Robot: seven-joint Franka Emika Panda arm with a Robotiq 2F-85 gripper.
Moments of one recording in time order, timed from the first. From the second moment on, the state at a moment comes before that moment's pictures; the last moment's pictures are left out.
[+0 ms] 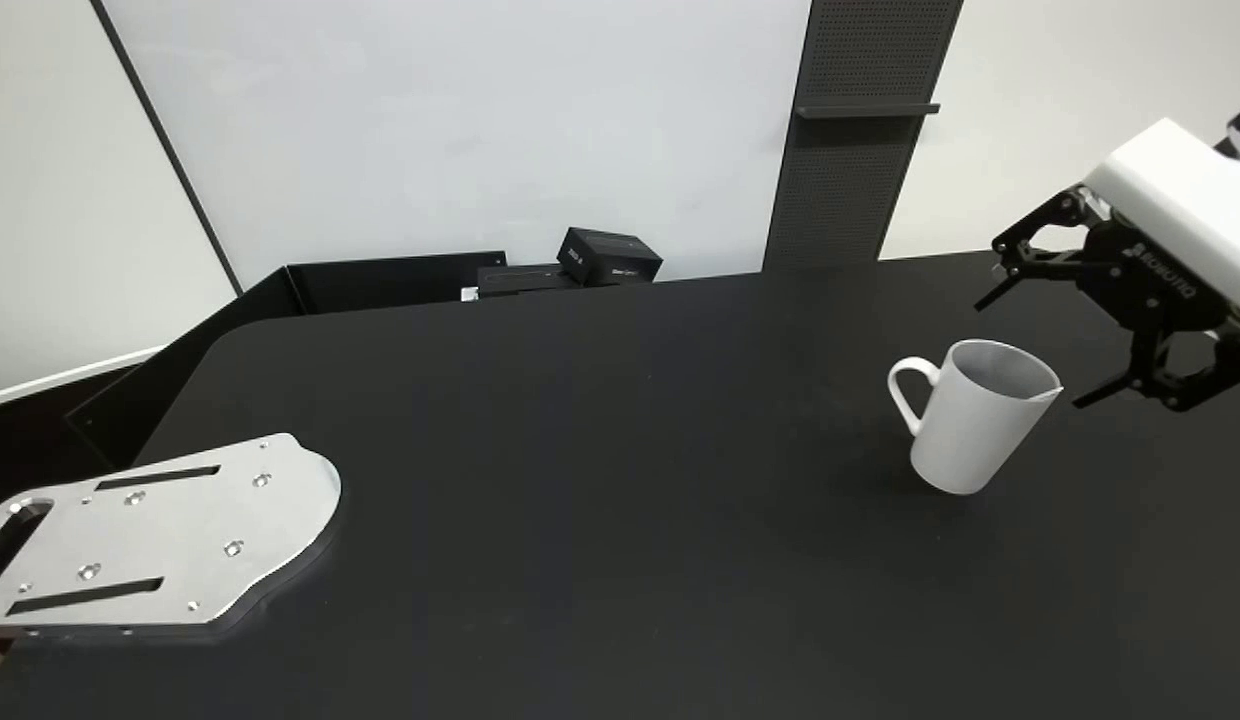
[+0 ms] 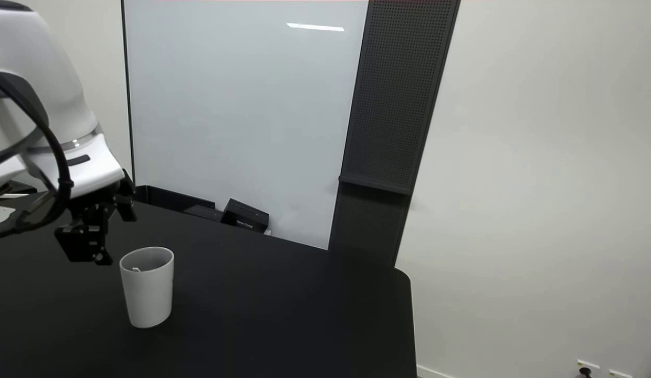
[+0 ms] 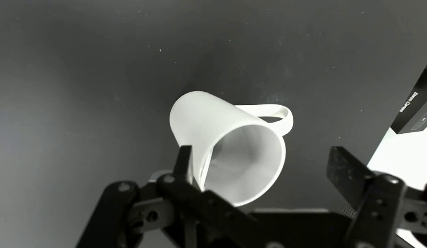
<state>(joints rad) -0.01 -0.03 0.20 -2.69 0.17 3.09 1.23</state>
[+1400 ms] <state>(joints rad) 0.01 -0.08 0.17 -2.72 0.22 3.06 1.16</state>
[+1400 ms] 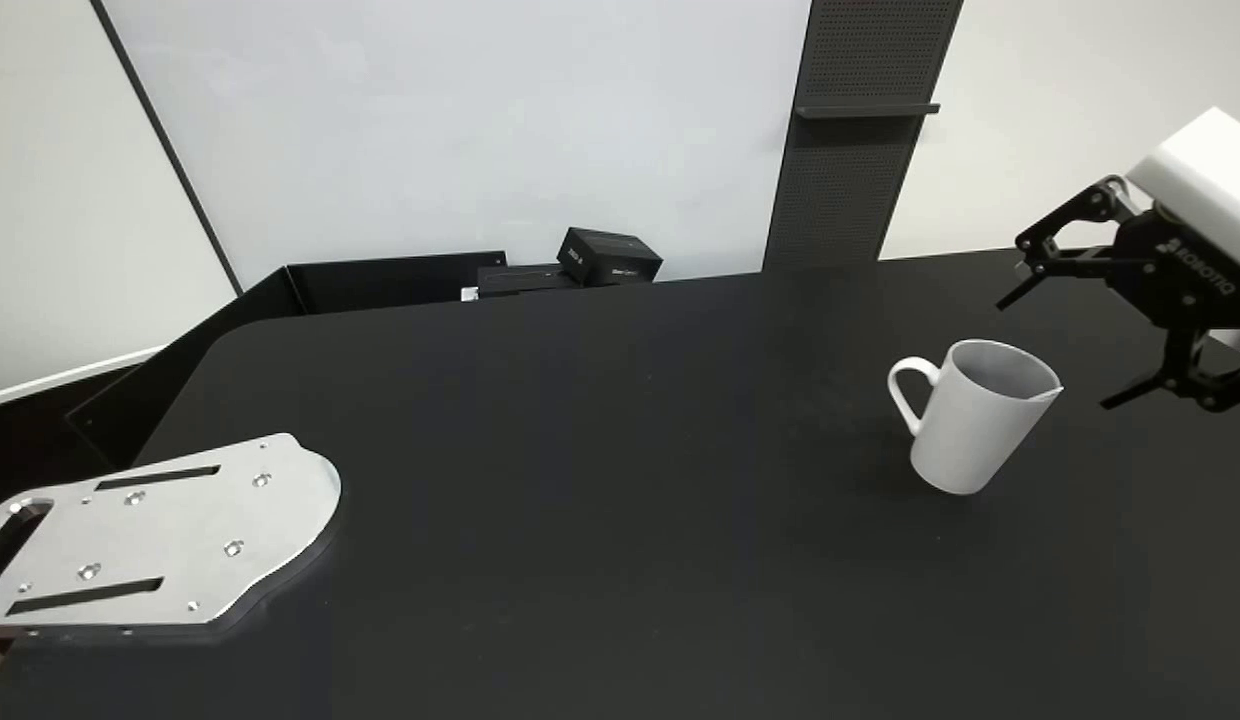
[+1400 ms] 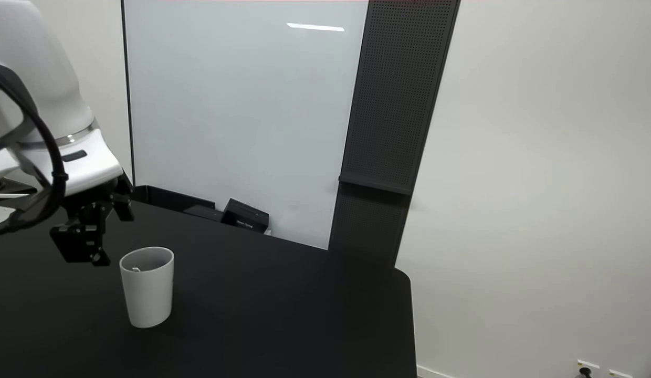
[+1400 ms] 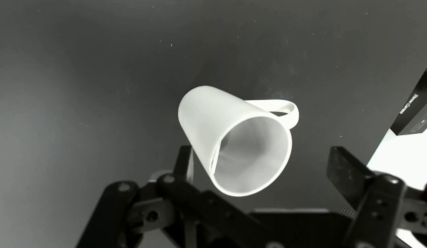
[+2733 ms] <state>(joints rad) -0.03 -0.03 0.15 -2.70 0.21 3.11 1.16</state>
